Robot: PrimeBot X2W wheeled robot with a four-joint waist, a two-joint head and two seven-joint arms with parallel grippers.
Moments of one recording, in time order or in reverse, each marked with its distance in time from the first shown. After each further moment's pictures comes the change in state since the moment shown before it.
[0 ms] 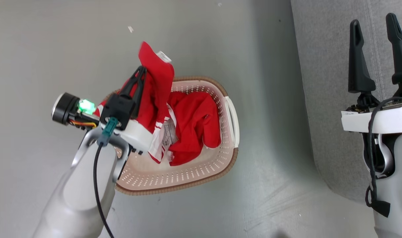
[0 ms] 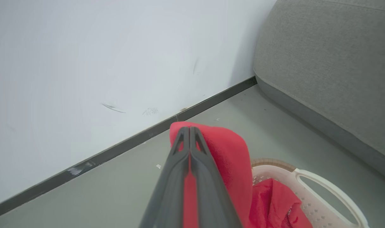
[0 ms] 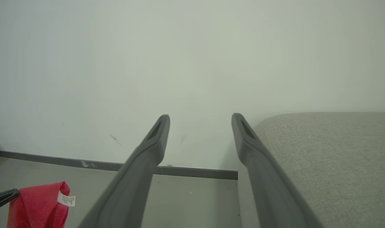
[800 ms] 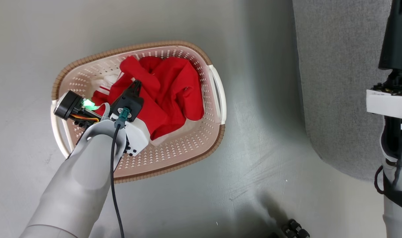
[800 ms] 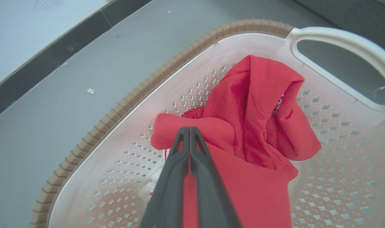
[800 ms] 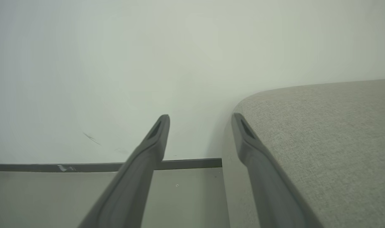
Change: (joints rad) left arm -0.161 -0.026 -0.095 0.397 0.102 -0.013 0.029; right arm -0.054 0.003 -0.051 -0.101 0.115 0.000 0.000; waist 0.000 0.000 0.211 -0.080
